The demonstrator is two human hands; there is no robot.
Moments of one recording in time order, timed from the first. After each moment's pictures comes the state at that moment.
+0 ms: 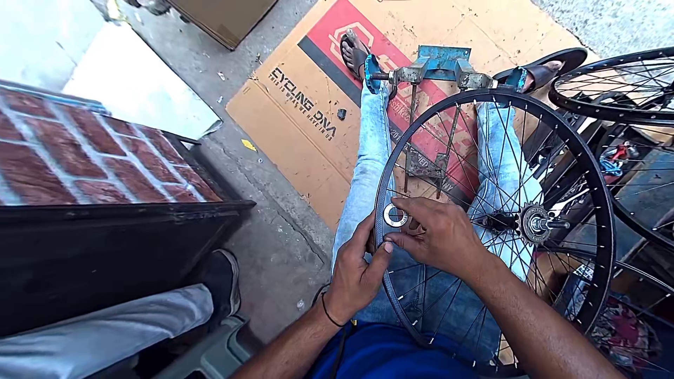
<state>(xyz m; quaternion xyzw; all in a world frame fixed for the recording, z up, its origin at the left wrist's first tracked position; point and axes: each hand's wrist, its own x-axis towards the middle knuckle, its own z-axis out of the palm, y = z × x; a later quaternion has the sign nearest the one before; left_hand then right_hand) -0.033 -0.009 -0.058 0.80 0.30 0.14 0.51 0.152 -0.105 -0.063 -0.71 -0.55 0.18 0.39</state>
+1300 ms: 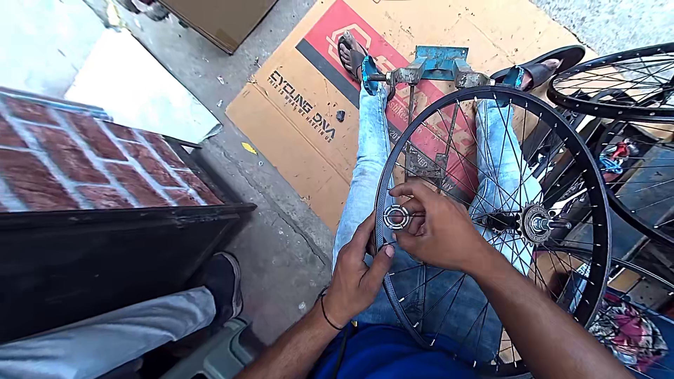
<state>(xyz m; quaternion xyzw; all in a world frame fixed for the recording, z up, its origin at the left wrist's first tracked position) -0.033 -0.008 -0.054 0.80 0.28 0.13 0.52 0.161 -0.096 -0.036 -0.73 -0.44 0.37 0.36</state>
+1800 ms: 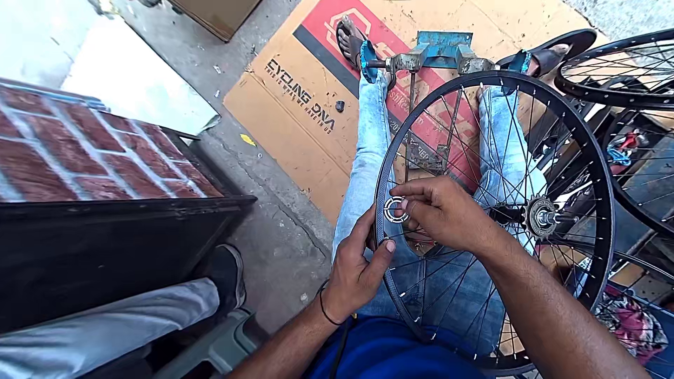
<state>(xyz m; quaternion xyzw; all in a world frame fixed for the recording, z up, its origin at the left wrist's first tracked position) -0.030 -0.012 -0.047 0.80 0.27 0.13 0.53 0.183 -0.091 -0.040 -0.67 -0.41 0.48 0.40</state>
